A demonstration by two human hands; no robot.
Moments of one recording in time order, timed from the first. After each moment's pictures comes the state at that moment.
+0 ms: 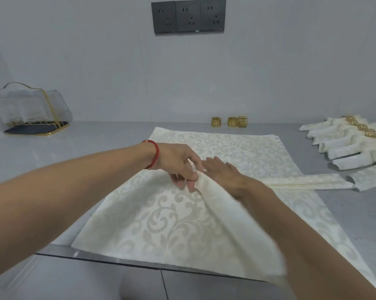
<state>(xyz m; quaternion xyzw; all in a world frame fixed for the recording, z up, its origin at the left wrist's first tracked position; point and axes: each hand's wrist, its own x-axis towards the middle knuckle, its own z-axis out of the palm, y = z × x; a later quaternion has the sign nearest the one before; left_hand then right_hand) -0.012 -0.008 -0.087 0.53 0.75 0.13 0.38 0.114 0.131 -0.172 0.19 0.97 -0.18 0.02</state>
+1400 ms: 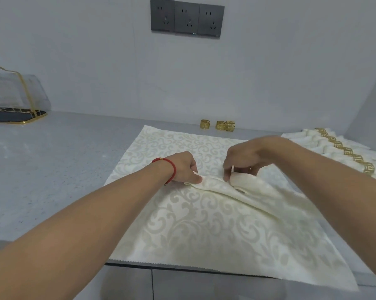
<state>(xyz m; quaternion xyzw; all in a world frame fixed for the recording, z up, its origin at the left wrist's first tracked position) -0.005 0.016 -0.132 0.50 0.82 0.17 0.21 0.147 0.147 -0.064 0.32 0.89 -0.23 0.23</state>
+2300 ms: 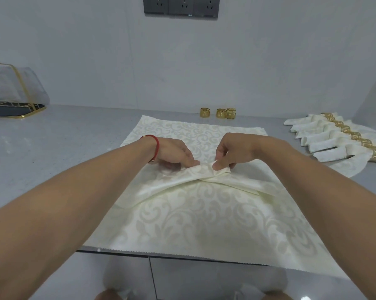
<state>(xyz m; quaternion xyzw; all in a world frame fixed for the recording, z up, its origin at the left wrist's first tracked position) -0.025 0.020 -0.122 0.46 0.78 0.17 0.39 0.141 0.176 -0.101 0.21 0.95 -0.19 0.11</state>
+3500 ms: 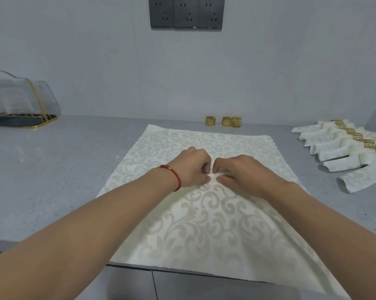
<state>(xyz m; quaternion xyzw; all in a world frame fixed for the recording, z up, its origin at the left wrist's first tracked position) 0.024 0.023 -0.136 0.57 0.80 0.20 0.04 0.167 0.160 -0.155 0.09 0.99 -0.04 -0.12</state>
